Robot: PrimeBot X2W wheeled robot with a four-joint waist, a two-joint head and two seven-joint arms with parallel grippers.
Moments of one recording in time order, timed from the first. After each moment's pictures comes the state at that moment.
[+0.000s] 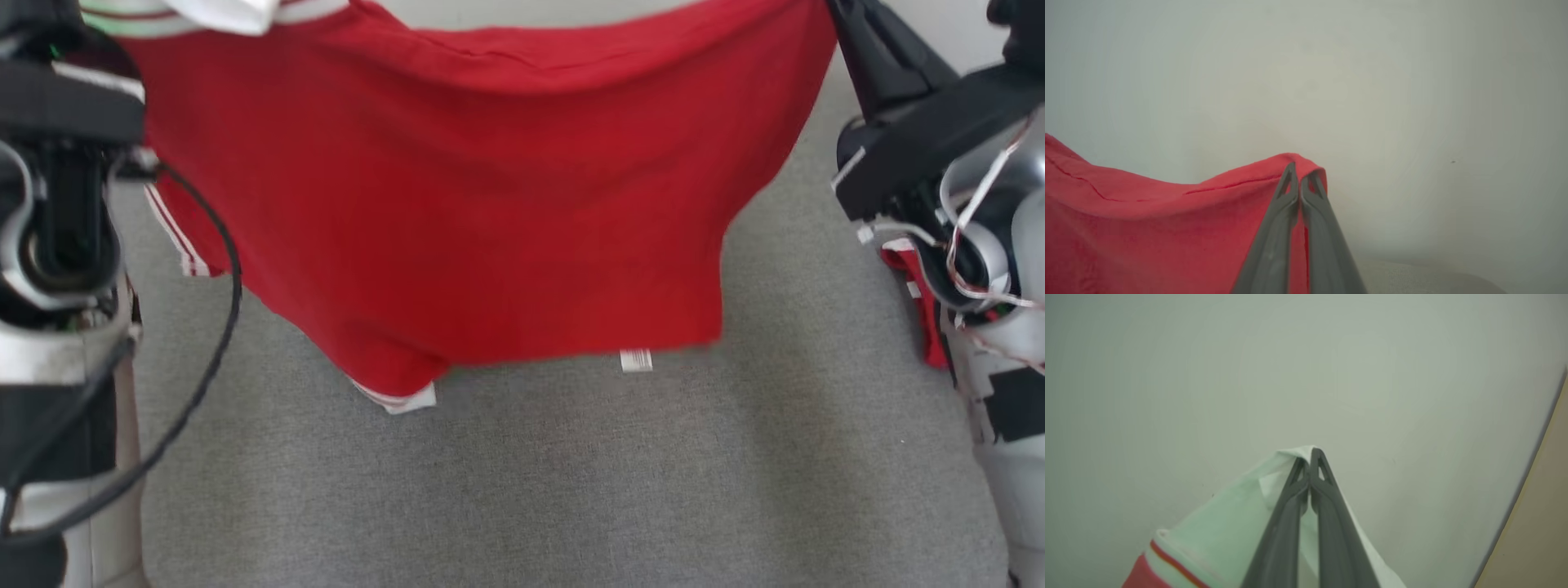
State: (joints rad) left arm -0.89 0.20 0.01 0.09 -0.81 -0.02 0.10; right arm -0.84 -0.31 0.19 0.16 0.46 0.13 0.31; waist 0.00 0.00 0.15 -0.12
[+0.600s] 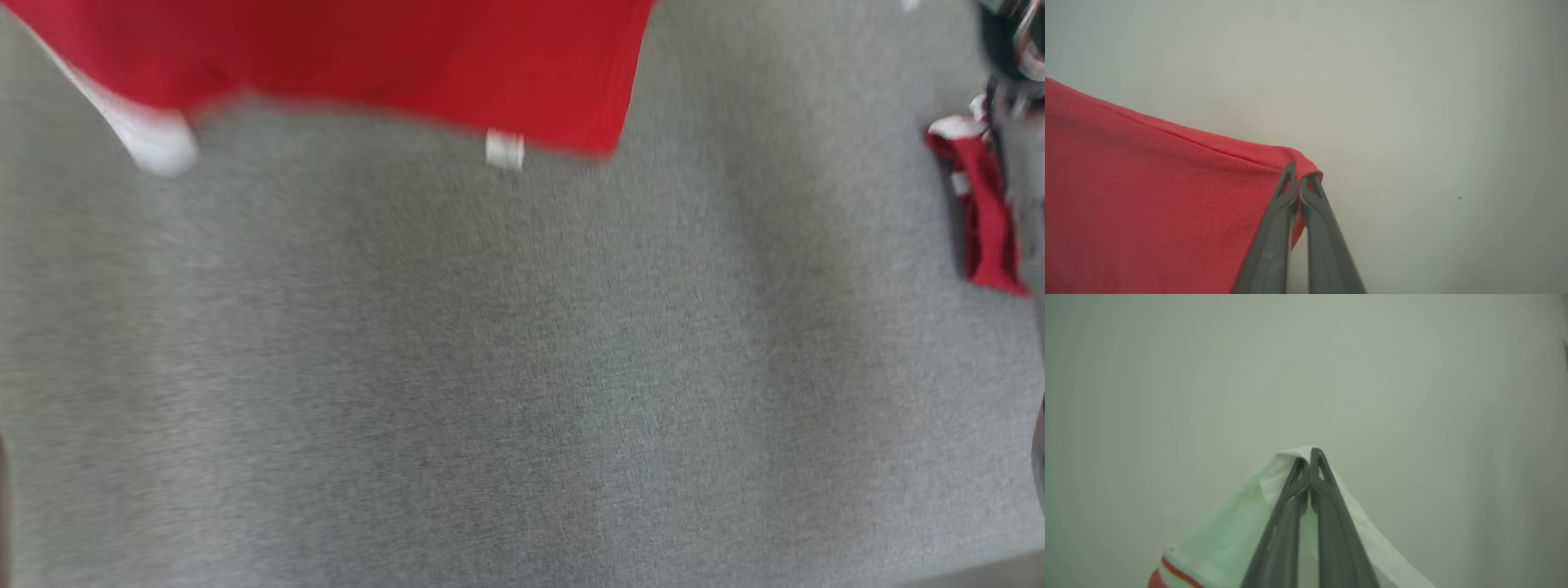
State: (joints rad) left arm -1.44 0.32 -0.06 0.24 -0.60 -0.04 -0.02; right arm -1.24 -0.30 0.27 0.37 0.46 0.13 0.13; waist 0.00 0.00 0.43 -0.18
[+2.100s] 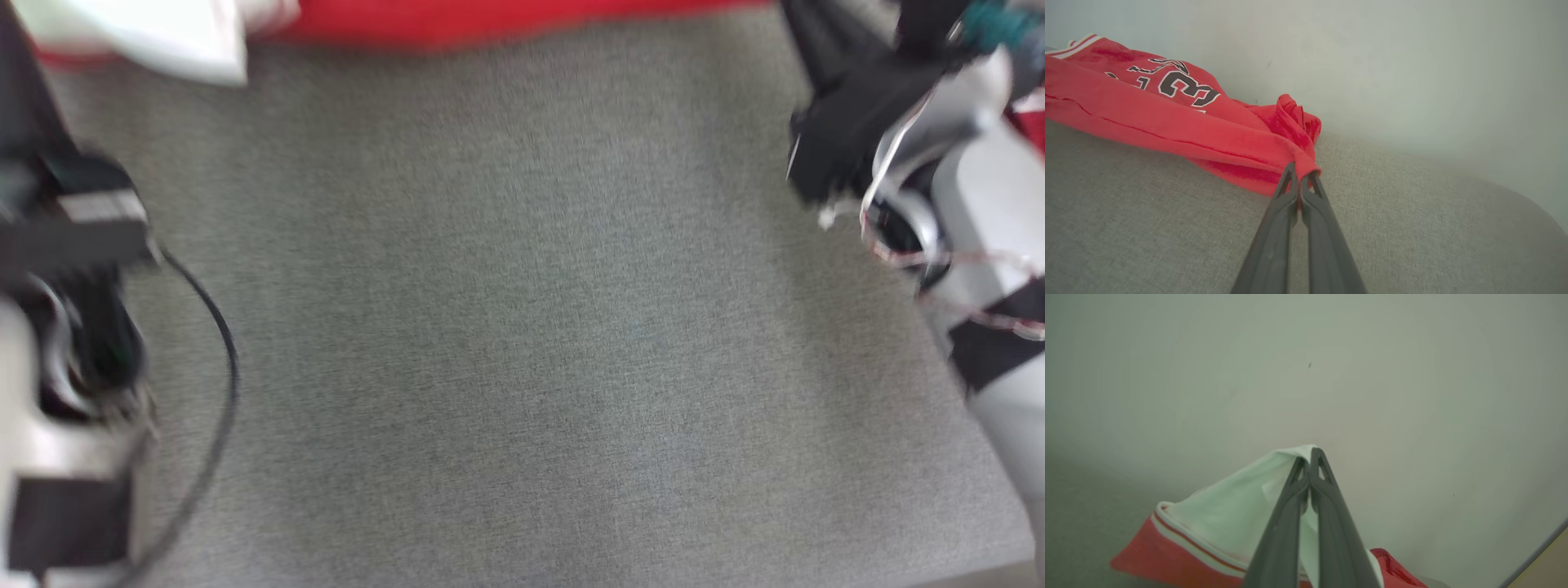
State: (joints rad) left arm -0.75 0.26 -0.01 0.08 -0.80 -0.11 -0.24; right arm -1.05 -0.38 0.48 0.47 0.40 0.13 0.11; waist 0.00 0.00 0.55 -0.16
